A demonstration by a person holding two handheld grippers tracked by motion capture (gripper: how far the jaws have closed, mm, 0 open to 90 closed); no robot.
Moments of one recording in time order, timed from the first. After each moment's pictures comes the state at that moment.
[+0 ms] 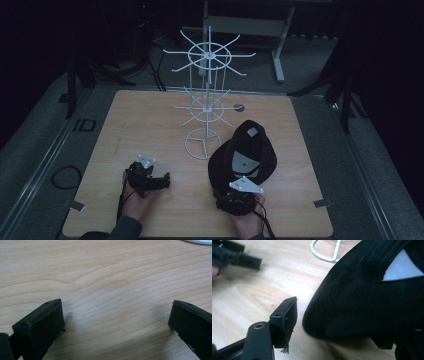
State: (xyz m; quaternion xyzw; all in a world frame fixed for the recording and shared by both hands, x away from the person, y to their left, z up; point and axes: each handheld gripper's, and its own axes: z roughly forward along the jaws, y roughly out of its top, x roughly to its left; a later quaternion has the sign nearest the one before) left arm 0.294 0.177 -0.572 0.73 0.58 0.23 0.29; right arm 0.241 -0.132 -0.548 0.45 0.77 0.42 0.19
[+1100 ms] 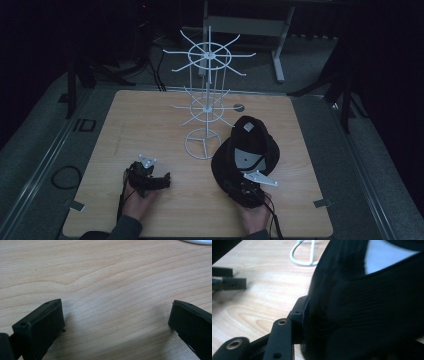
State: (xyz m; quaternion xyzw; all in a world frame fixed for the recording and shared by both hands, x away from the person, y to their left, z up) left arm 0.295 0.176 -0.572 0.73 0.58 0.23 0.29; right arm 0.261 -0.161 -0.553 0.53 0.71 0.44 0.14
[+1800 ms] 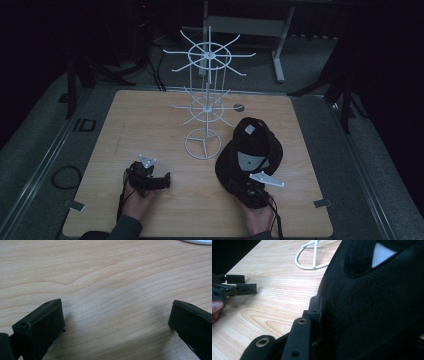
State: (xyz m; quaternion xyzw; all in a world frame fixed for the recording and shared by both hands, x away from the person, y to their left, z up) left arm 0.295 0.176 -0.572 0.73 0.58 0.23 0.29; right arm 0.257 -0.175 -0.547 0.53 0.70 0.47 0.11
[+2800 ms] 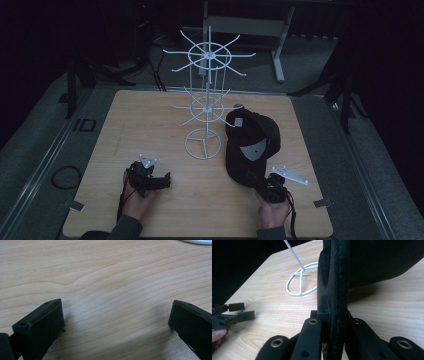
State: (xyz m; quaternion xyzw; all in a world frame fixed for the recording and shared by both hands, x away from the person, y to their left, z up) left arm 0.295 0.176 -0.572 0.73 0.58 0.23 0.29; right arm 0.262 -0.214 -0.518 0.56 0.64 0.51 0.13
